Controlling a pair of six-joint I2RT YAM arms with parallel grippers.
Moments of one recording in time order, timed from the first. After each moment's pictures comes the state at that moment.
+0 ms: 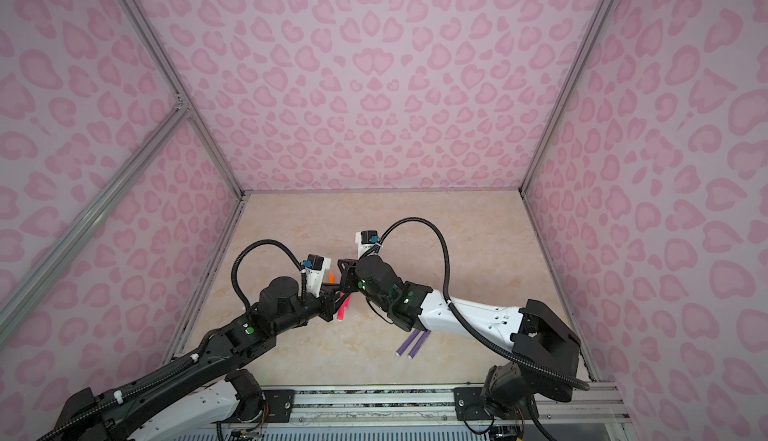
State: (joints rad) left arm -0.74 0.89 0.49 0.04 0.15 -0.49; right arm 1.06 1.50 0.97 0.18 0.27 0.76
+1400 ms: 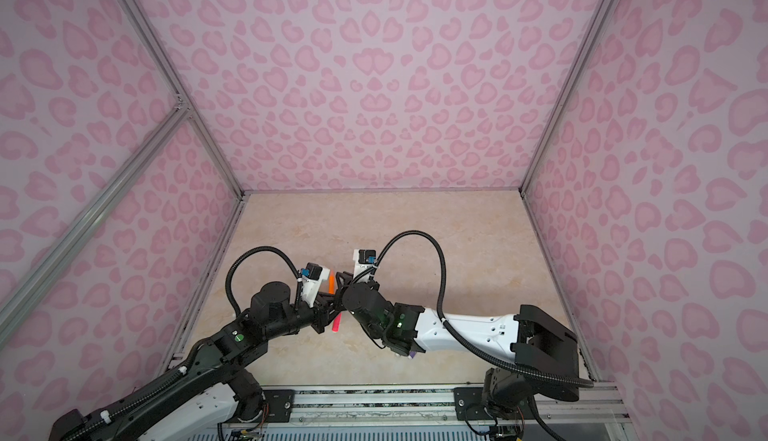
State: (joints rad) left arm -0.69 0.81 0.47 -0.06 0.29 -0.40; right arm 1.22 1.46 0.92 0.18 0.55 0.82
